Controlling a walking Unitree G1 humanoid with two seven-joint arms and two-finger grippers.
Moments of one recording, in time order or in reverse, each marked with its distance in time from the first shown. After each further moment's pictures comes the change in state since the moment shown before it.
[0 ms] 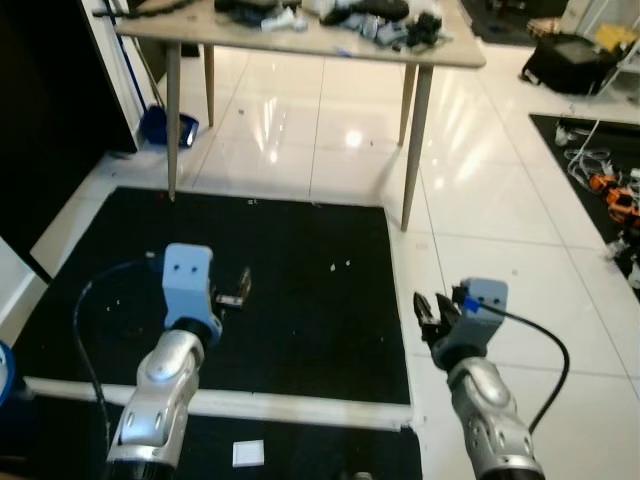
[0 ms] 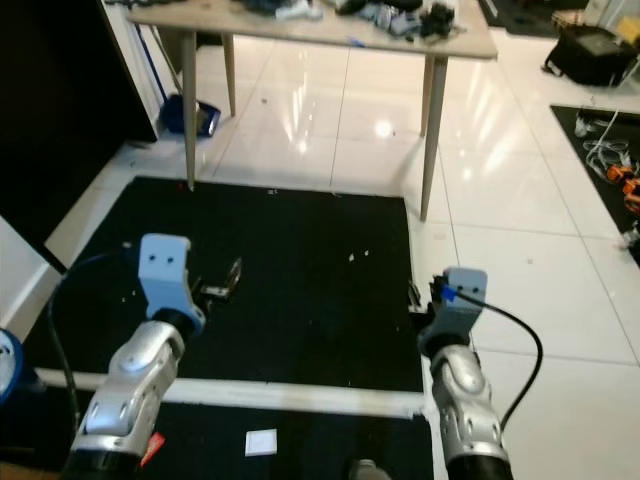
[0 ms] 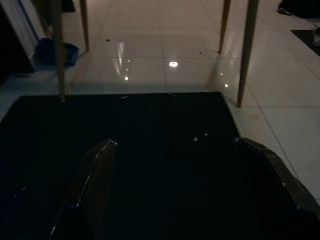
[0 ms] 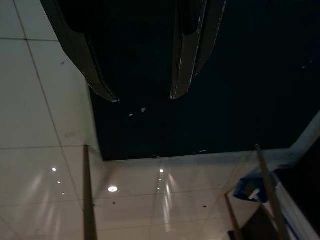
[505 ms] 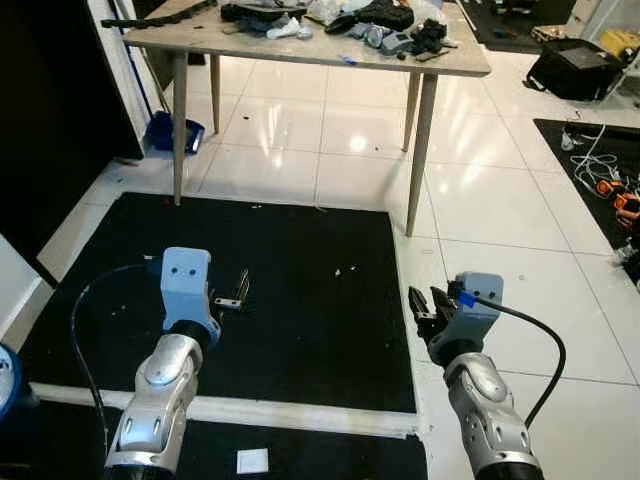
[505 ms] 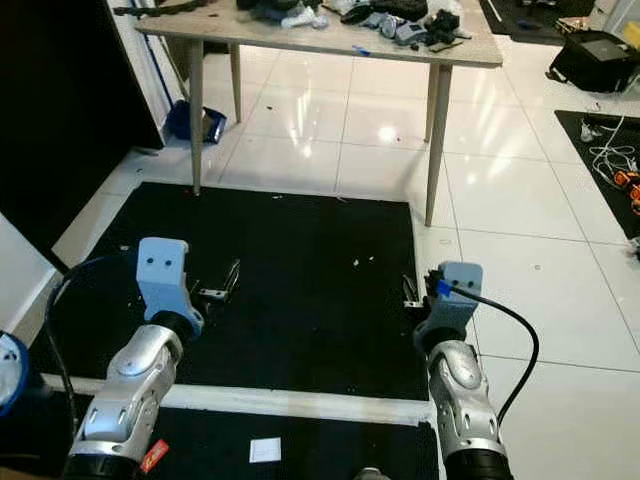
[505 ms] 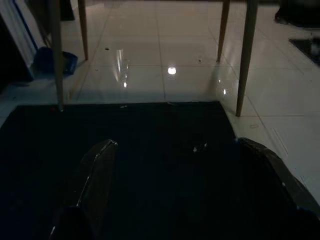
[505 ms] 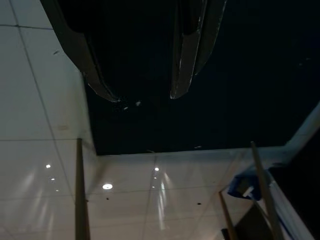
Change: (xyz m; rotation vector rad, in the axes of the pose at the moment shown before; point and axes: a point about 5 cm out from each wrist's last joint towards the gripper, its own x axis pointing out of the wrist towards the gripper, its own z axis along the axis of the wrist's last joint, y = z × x) left arm 0.000 -0.004 0.003 0.000 -0.023 -0.015; right arm 0.002 0.000 0.001 -0.007 0.001 0.011
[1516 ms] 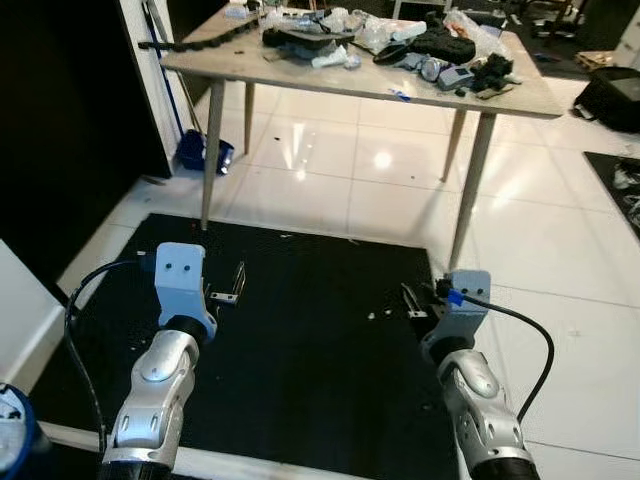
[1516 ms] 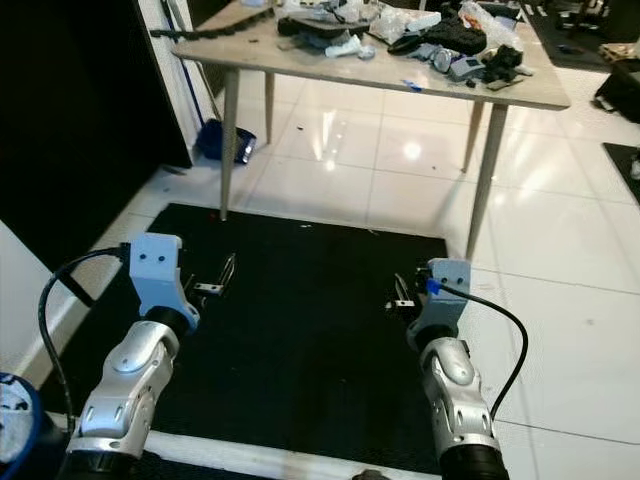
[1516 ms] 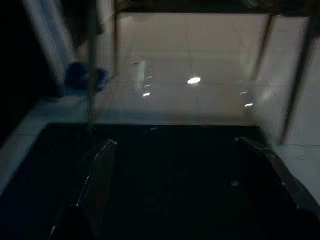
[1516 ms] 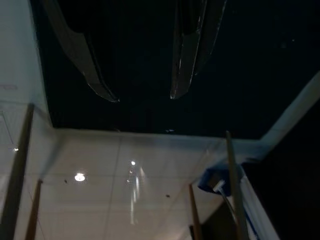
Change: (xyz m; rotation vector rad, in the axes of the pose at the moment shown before) left arm 0.002 0.002 0.003 0.002 -0.022 0.007; right arm 0.003 0.007 -0.002 -0.041 0.006 0.032
